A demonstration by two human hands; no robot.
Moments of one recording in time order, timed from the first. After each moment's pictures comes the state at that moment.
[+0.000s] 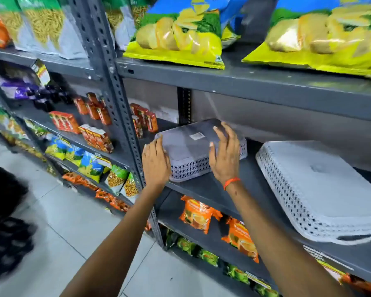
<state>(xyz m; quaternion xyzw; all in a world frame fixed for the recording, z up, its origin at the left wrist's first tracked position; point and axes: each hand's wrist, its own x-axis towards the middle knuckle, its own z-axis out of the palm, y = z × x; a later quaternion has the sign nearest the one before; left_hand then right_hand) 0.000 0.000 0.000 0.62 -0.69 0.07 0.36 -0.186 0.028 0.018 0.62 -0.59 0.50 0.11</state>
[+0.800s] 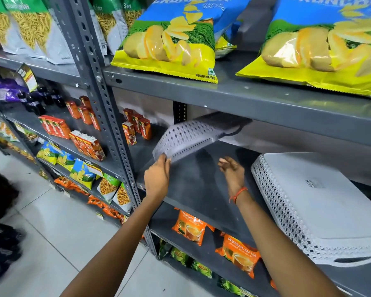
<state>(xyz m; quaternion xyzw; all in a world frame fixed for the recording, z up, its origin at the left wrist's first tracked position) -0.032 -0.007 0.005 0.64 -0.68 -0.05 0.36 -0.243 -0.017 -0.023 0.28 -0.57 0.65 -0.43</state>
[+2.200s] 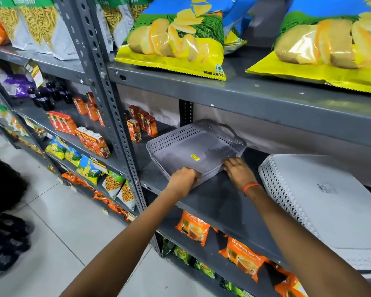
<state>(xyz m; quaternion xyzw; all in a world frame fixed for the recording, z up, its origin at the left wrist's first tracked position) -0.067 -0.017 -0.005 0.52 -0.85 -0.06 0.05 -0.283 -0.042 -0.040 0.77 -0.61 0.16 0.04</state>
